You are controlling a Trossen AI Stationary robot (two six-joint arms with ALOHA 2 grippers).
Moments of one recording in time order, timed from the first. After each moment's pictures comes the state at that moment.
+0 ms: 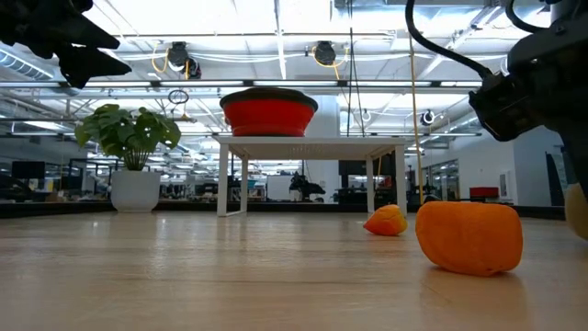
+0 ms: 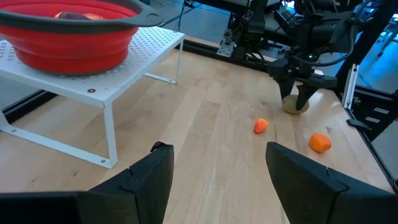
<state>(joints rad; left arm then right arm) -0.38 0.30 0.42 -0.44 -0.50 -0.37 0.55 1.55 0.79 -0.43 -0.08 1.56</state>
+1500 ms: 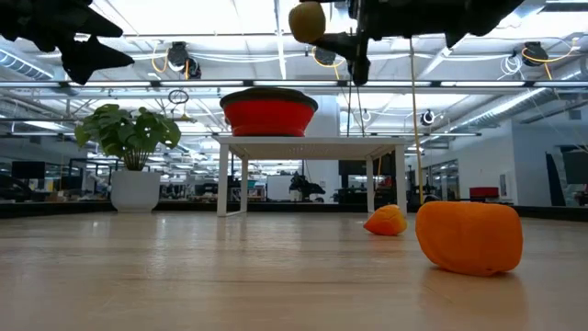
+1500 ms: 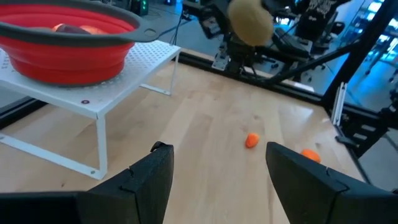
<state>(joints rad) -0.38 0.30 0.42 -0.38 -0.50 -0.38 -0.07 1.38 0.79 0.56 -0.12 0.71</state>
